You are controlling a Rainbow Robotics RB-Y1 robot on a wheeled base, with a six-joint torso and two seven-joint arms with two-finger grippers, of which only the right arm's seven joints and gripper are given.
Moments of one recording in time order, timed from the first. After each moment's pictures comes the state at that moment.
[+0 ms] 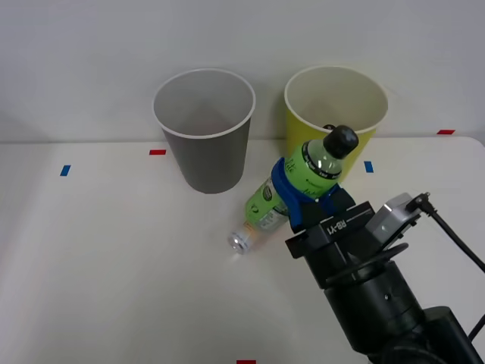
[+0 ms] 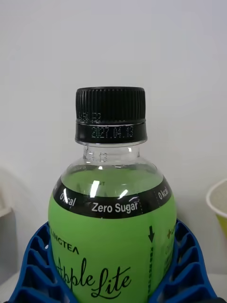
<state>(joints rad) 0.19 -0.52 0.65 -2.21 -0.88 -0.43 1.96</state>
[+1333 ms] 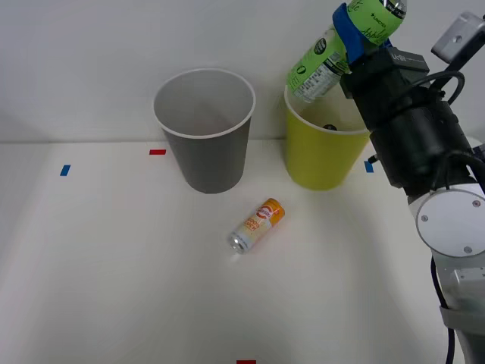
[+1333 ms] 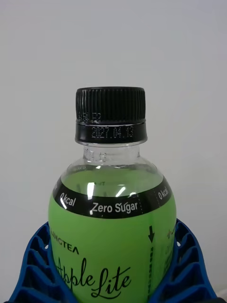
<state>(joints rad) -0.21 -0.23 0.07 -2.07 -1.13 0.11 1.96</state>
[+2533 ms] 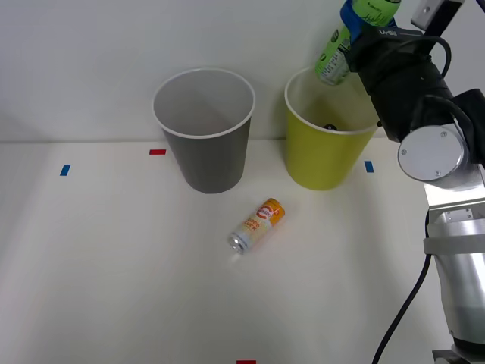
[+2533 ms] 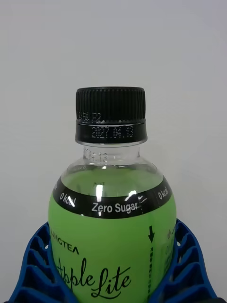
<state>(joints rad) -0.46 -0.20 -0.06 -1.71 -0.96 0.17 2.04</state>
